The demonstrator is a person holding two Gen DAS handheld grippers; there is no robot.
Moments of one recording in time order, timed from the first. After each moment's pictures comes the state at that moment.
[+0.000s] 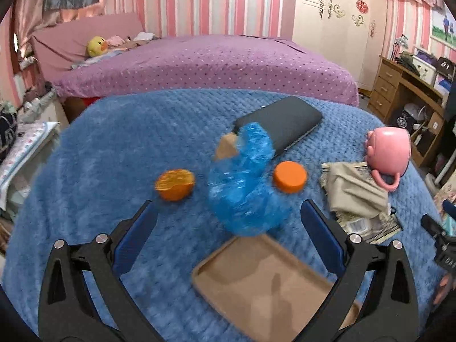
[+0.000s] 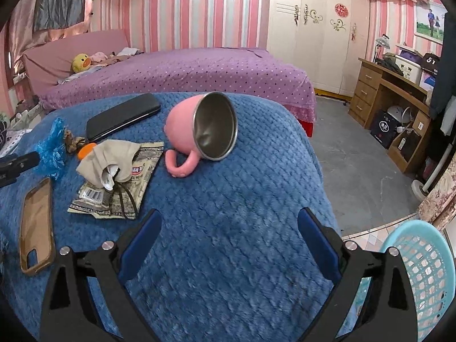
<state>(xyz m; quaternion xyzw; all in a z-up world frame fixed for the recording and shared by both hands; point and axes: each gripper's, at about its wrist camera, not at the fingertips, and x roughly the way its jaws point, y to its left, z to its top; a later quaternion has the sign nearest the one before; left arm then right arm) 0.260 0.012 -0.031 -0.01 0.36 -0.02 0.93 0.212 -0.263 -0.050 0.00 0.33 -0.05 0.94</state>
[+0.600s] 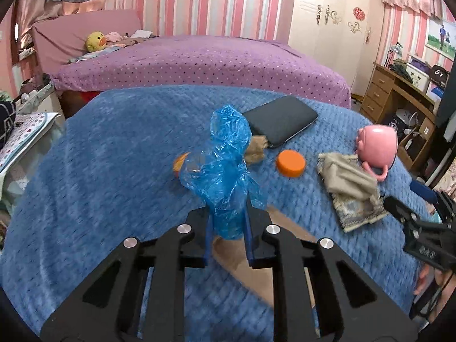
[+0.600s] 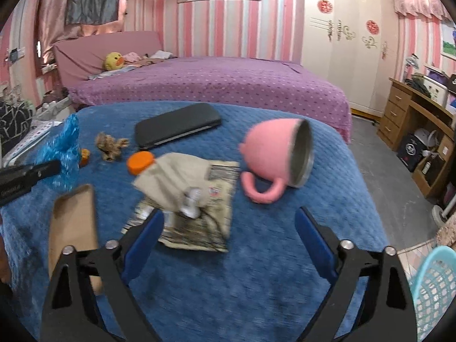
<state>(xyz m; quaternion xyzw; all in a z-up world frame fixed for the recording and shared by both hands) 0.222 0.038 -0.030 -0.03 0.36 -0.03 0.93 0.231 -0.184 -0.045 -0.02 0.31 0.04 0.95</state>
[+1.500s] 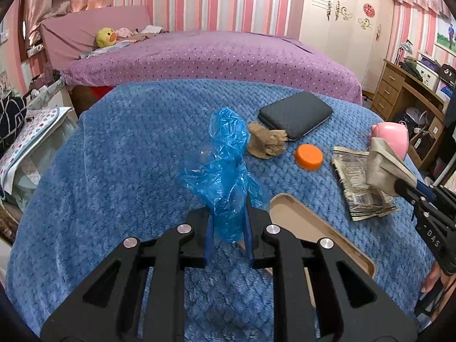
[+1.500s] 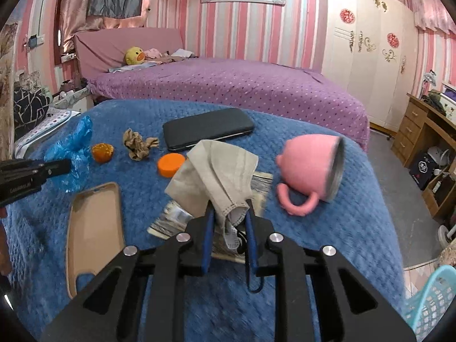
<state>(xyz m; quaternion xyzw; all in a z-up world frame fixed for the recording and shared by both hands) 0.218 0.052 -0.025 -0.02 0.36 -0.01 0.93 0.214 -0.177 -0.038 -0.04 0.30 0.07 0.95</state>
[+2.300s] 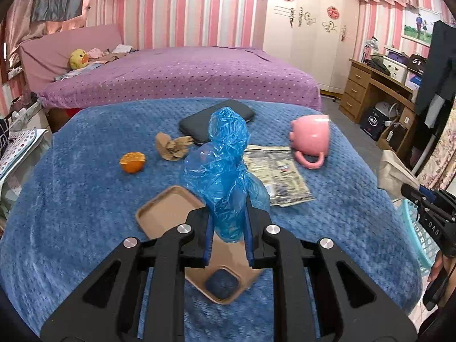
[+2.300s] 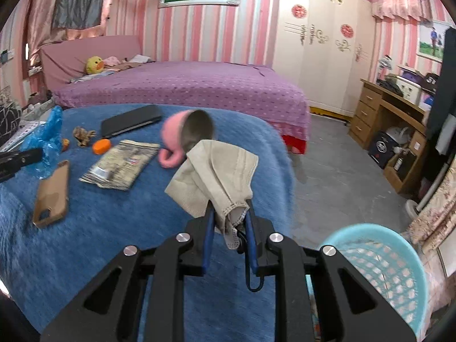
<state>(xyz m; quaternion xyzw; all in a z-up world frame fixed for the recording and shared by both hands) 0.161 -0.046 -0.002 -0.01 0.33 -0.08 0.94 0.132 -0.320 -0.024 -0.02 0.30 -0.04 0.95</state>
